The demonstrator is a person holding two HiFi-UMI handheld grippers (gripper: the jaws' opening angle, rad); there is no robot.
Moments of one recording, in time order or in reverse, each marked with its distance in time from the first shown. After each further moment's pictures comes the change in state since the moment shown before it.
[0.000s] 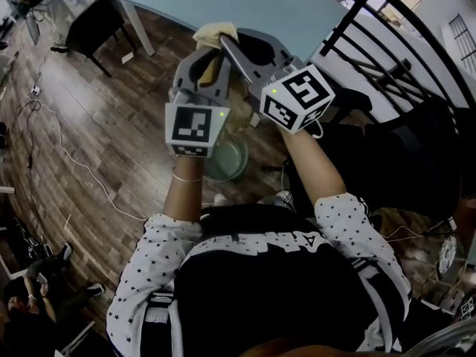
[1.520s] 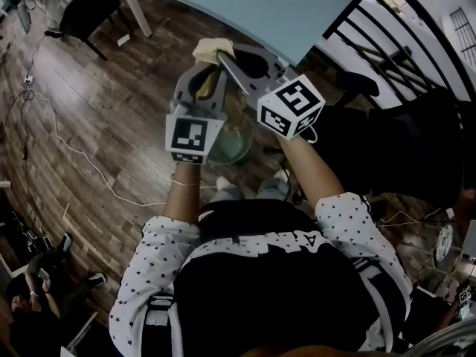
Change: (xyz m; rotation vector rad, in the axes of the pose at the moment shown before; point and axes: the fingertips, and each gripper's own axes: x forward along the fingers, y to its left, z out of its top) left arm -0.054 0.005 -0.085 -0.071 0.101 -0.058; right arm 0.009 0.049 -0.091 0.105 0.125 0.018
